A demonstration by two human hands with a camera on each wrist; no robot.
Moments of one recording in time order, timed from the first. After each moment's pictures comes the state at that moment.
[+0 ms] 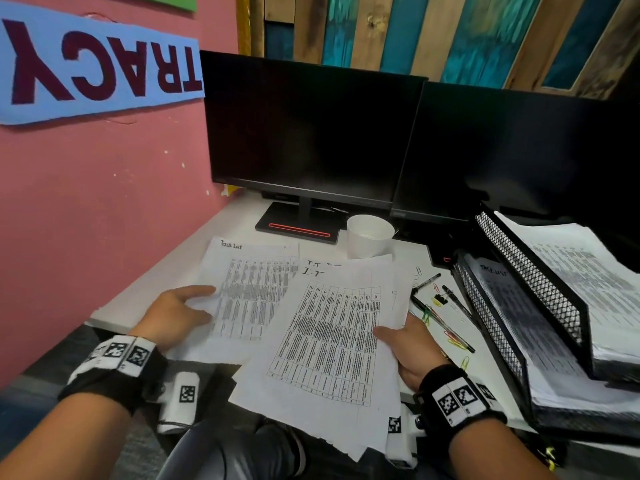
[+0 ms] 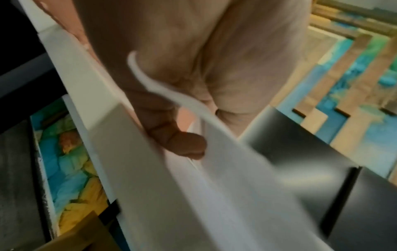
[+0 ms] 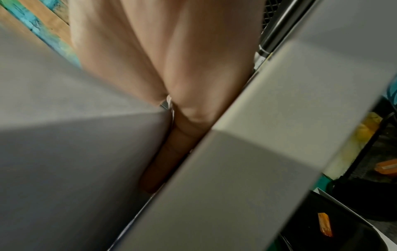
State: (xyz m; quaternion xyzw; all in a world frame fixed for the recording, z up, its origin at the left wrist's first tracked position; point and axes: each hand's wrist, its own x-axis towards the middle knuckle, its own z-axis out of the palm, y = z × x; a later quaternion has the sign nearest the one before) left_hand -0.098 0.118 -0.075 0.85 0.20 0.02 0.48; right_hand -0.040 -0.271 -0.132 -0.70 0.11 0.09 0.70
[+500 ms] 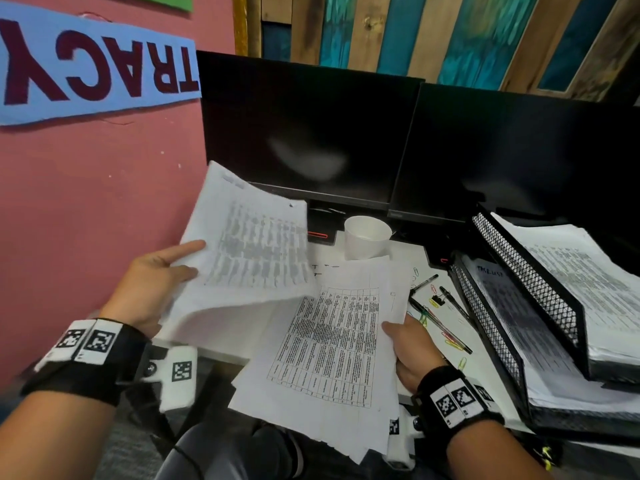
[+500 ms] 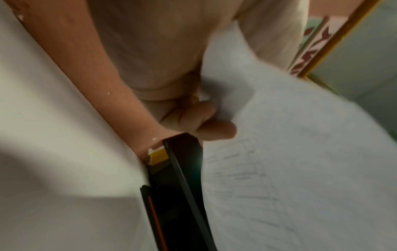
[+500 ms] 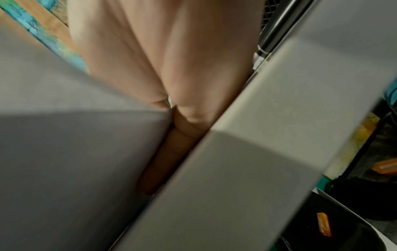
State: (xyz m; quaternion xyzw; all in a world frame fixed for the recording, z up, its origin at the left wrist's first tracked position) left_hand -0.099 0.115 -0.021 0.73 0.17 0.15 0.65; right_hand -0.043 -0.268 -0.124 -0.66 0.16 0.10 0.73
